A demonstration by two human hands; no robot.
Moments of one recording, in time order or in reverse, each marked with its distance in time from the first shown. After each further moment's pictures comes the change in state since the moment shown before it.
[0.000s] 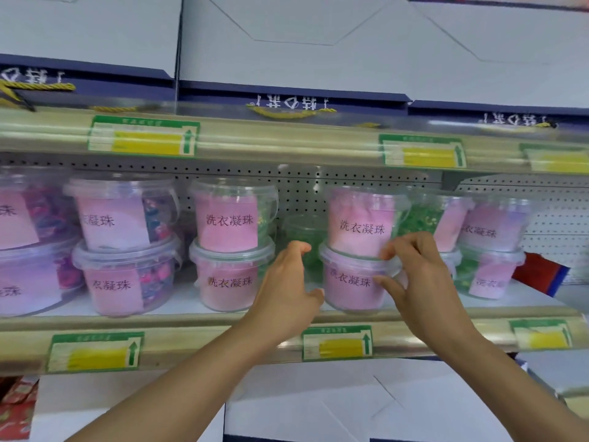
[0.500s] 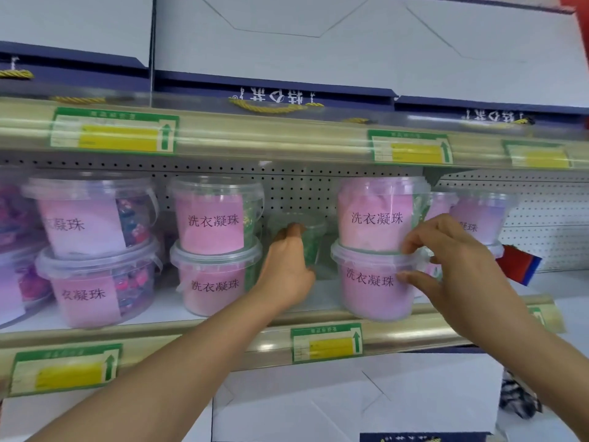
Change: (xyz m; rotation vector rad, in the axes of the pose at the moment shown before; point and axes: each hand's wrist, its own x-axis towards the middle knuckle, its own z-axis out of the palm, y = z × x) left_hand 0.047 0.003 0.013 0.130 0.026 -0.002; right_hand 0.000 -0.007 -0.056 -0.066 -0.062 0.003
